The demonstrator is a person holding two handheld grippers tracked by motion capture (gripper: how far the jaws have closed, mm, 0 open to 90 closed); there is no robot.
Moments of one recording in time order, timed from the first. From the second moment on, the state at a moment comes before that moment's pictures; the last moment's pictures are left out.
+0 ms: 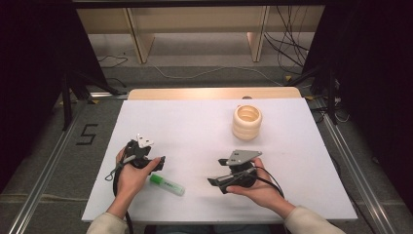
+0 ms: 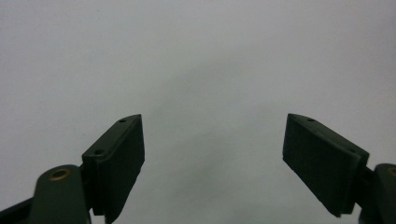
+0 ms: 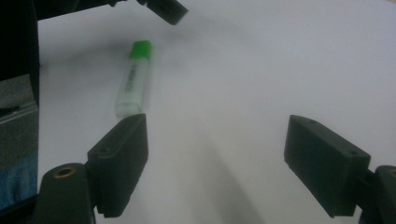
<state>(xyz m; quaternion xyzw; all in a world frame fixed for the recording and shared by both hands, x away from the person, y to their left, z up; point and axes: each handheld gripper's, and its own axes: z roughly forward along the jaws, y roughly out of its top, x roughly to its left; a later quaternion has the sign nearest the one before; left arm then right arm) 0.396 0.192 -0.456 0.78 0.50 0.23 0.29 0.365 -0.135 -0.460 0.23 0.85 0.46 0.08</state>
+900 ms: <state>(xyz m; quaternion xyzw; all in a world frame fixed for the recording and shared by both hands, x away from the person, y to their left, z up) 0.409 0.204 -0.460 0.77 0.52 0.23 0.29 0.382 0.011 -0.473 0.16 0.89 0.42 0.04</state>
